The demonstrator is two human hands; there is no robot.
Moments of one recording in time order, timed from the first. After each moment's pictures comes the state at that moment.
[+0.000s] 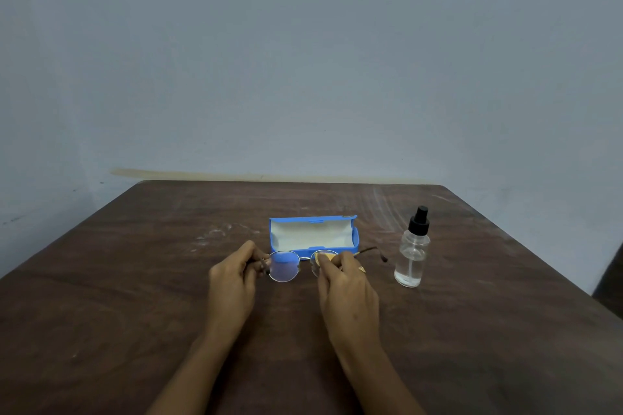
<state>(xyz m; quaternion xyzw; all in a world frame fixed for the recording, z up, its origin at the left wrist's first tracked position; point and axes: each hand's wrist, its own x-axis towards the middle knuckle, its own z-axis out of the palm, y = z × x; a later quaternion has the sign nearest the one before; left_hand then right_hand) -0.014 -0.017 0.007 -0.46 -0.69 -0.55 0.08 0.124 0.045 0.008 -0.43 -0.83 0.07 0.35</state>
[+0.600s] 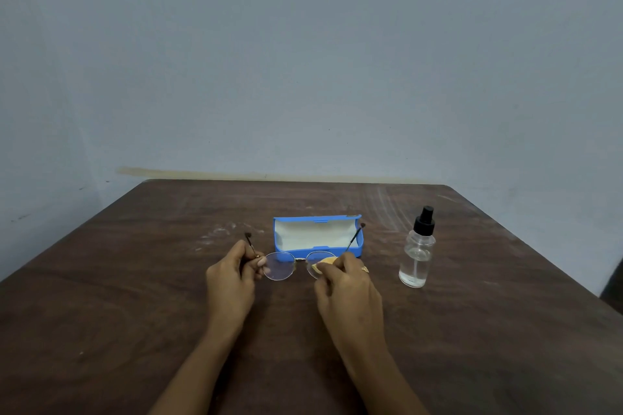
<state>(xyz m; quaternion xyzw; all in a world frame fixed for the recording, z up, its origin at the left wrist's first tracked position) -0.025 -0.008 -0.002 -0.39 -0.70 -0.60 0.04 0.125 0.040 0.009 -0.39 -0.83 0.08 0.39</state>
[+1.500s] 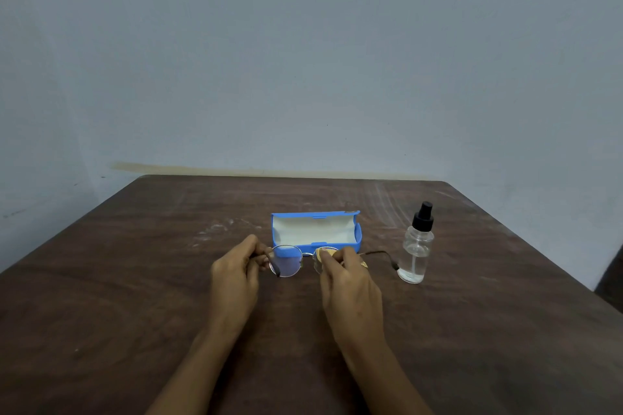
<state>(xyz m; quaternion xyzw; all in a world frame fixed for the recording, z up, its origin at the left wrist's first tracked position) -0.012 -0.017 0.010 -0.47 -0.67 -0.56 0.10 0.124 0.042 0.012 -0.40 -0.83 0.06 0.37</state>
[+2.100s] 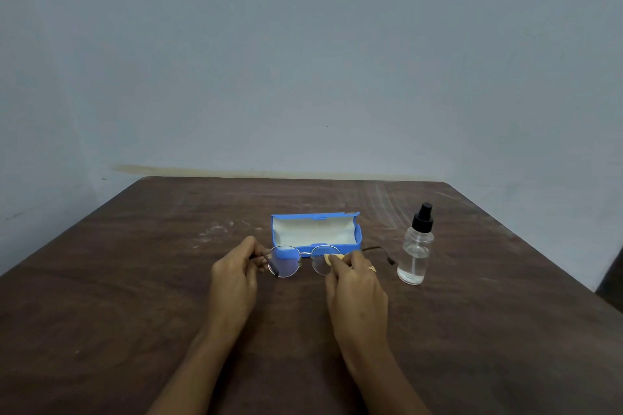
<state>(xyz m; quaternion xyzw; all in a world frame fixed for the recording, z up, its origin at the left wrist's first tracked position) -0.014 -0.015 0.009 -0.47 -0.67 -0.56 0.09 0.127 0.047 0.010 -0.48 -0.82 0.06 0.31</state>
